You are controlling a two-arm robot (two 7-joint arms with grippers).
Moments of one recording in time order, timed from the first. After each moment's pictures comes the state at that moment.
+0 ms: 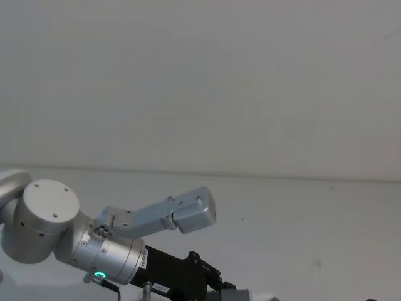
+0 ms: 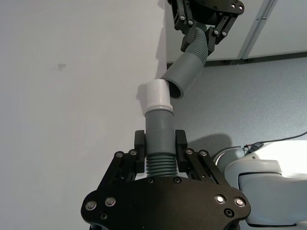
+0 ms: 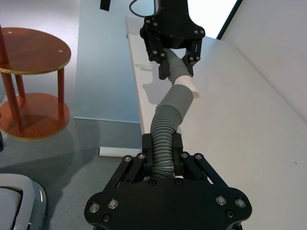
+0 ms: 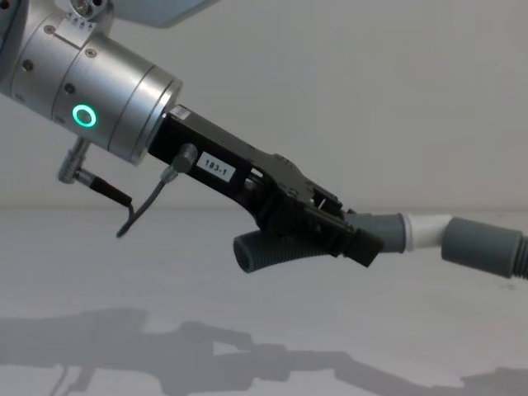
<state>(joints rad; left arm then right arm) -0.92 0.57 0.96 -1.51 -0.48 0.39 -1.01 0.22 0.87 -0.36 -1.56 0.56 -0.29 1.11</state>
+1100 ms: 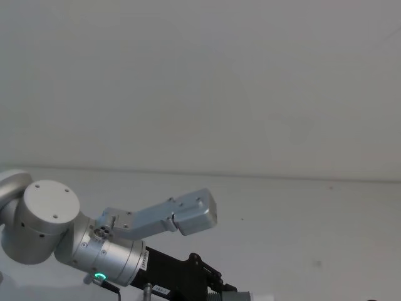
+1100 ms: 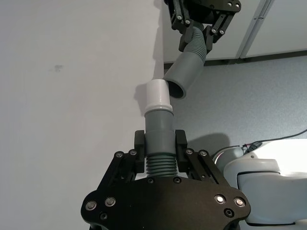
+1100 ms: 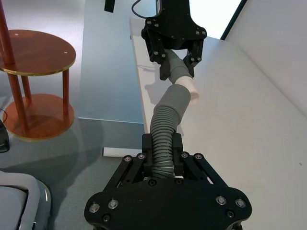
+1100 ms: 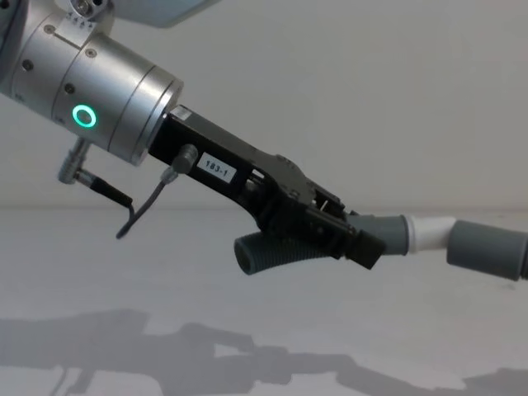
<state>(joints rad) -0.92 0.57 0.97 -1.51 -0.49 0.39 -1.01 0.24 0.88 -0.37 -1.55 0.58 -0.28 1.13</state>
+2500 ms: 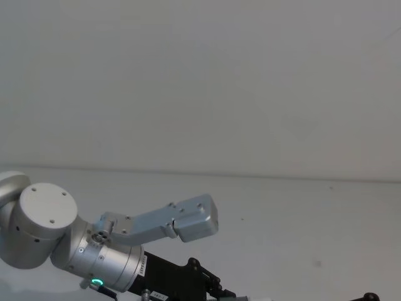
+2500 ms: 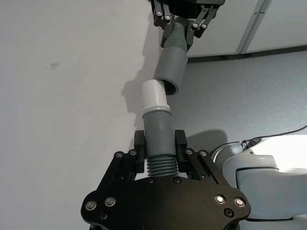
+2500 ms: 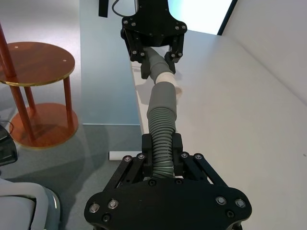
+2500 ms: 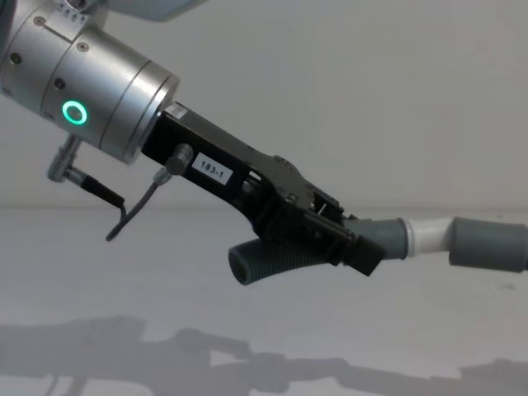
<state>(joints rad) -0.93 0.61 1.00 -1.57 -0.51 0.41 -0.98 0.28 0.88 -0.41 -1.51 0.63 -0.22 1.13</state>
